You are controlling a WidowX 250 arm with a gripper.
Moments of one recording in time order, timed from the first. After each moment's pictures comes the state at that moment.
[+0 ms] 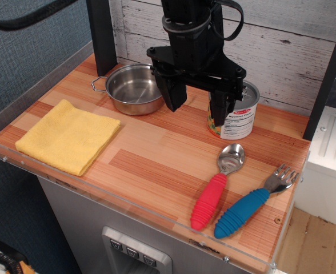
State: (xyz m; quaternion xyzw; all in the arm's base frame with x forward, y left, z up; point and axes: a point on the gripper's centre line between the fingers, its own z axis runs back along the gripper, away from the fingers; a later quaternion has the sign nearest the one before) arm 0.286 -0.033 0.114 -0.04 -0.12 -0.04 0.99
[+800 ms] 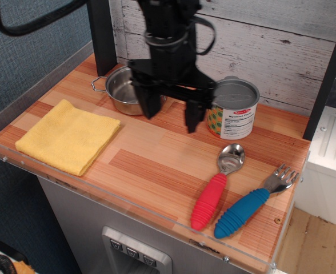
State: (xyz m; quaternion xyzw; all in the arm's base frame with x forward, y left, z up) arm 0.288 0.002 0.087 -0.01 -0.08 0.00 1.00
